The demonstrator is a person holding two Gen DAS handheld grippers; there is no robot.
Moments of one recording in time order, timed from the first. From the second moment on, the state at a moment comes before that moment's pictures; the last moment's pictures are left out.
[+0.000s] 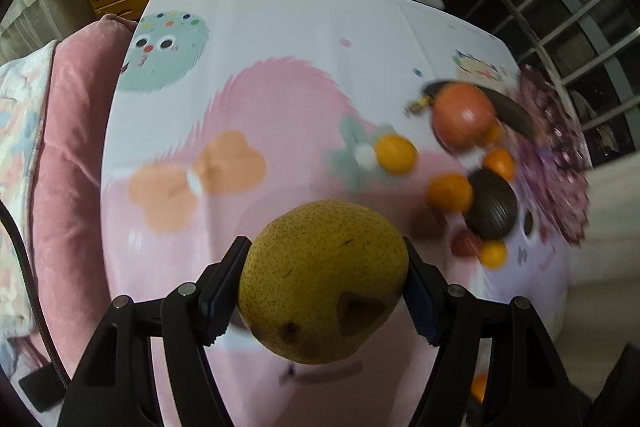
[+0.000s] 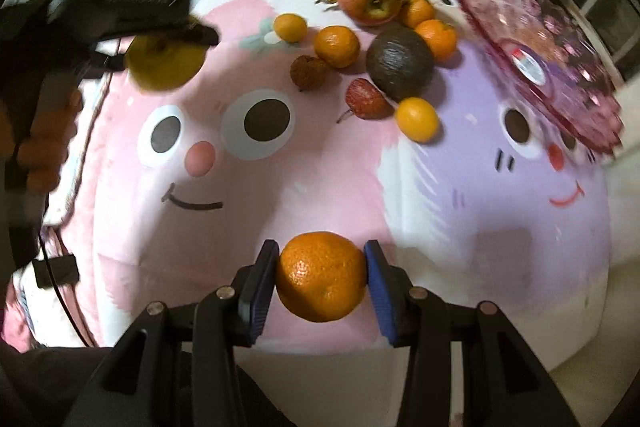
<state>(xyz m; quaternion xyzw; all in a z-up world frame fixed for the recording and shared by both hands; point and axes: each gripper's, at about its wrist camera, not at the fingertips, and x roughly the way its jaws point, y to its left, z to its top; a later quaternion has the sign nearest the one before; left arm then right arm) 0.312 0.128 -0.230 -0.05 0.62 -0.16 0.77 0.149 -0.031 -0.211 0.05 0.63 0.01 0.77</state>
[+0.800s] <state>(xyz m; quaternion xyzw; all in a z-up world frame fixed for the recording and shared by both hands) 0.168 0.107 -0.134 -0.05 0.58 -0.20 0.79 0.077 -0.161 -0.135 0.15 0.57 -0.11 0.80</state>
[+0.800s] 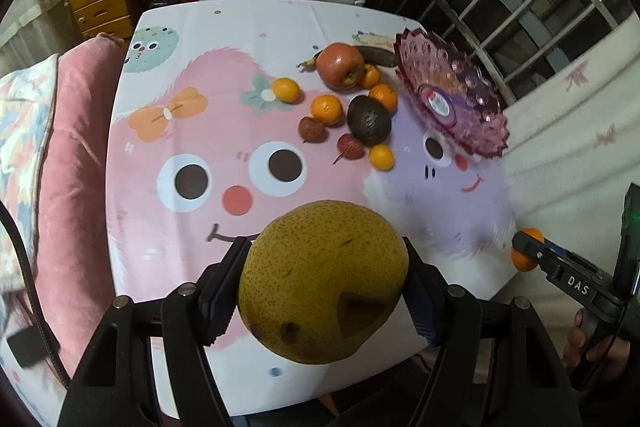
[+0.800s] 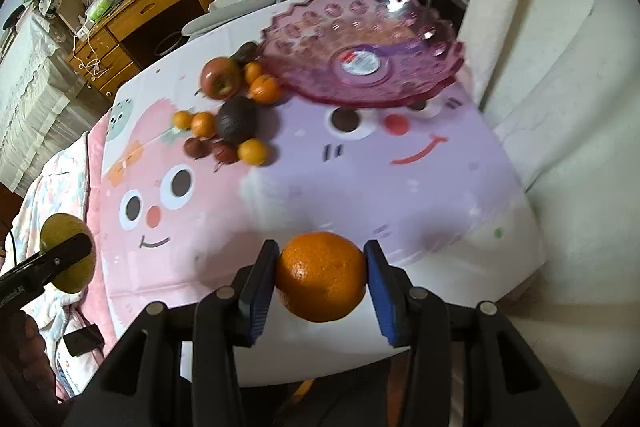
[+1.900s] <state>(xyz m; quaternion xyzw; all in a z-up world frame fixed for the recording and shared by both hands) 0.259 -0.155 -0.153 -0.07 0.55 -0.11 0.82 0.213 -0.331 -0.167 -0.01 0.55 0.13 0.83</state>
